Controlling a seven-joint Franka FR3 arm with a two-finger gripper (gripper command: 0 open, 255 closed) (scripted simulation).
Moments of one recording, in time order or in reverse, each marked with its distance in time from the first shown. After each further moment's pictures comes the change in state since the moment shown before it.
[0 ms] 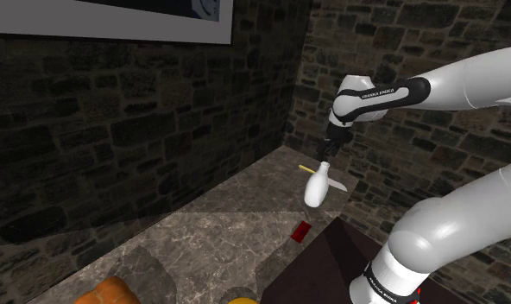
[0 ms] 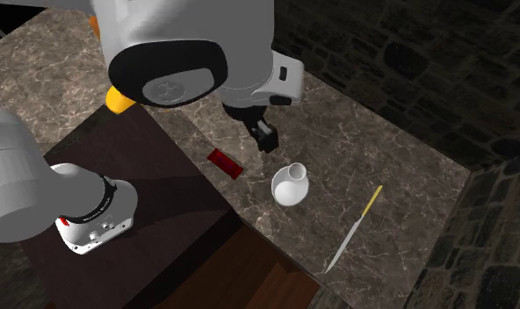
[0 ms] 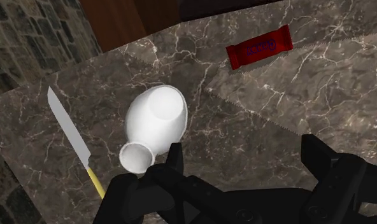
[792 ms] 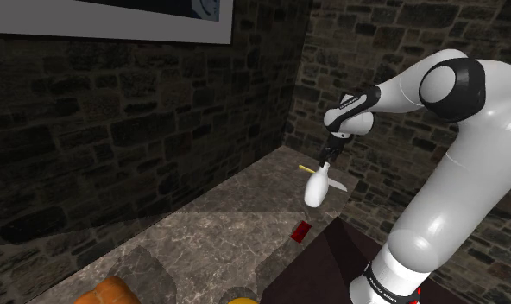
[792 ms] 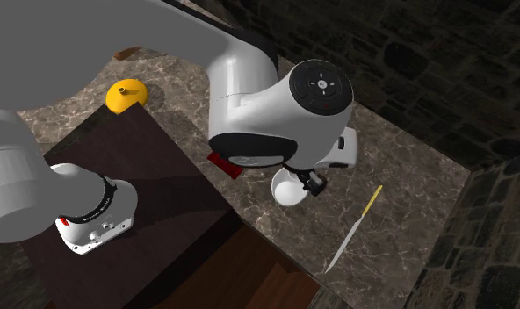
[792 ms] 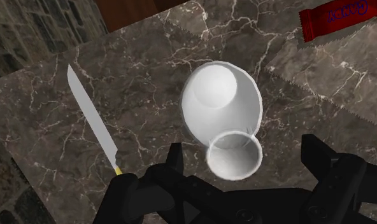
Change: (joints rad) arm -0.010 0.407 -0.179 0.150 0.195 0.254 -0.325
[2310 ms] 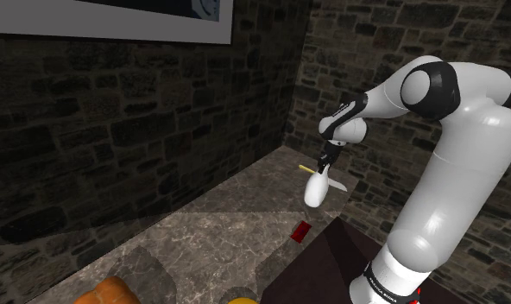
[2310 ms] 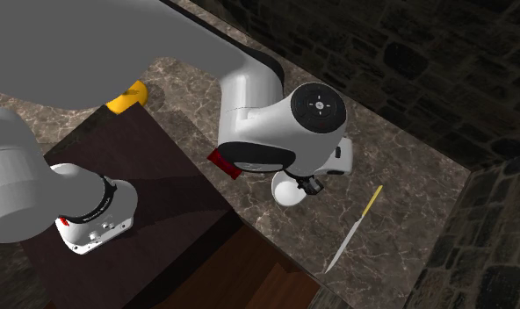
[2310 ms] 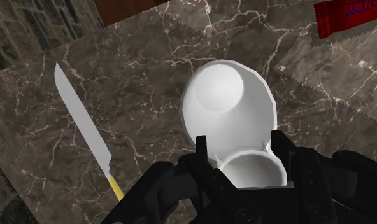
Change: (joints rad) arm -0.007 0.105 0.009 -0.006 0.092 0.095 -0.070
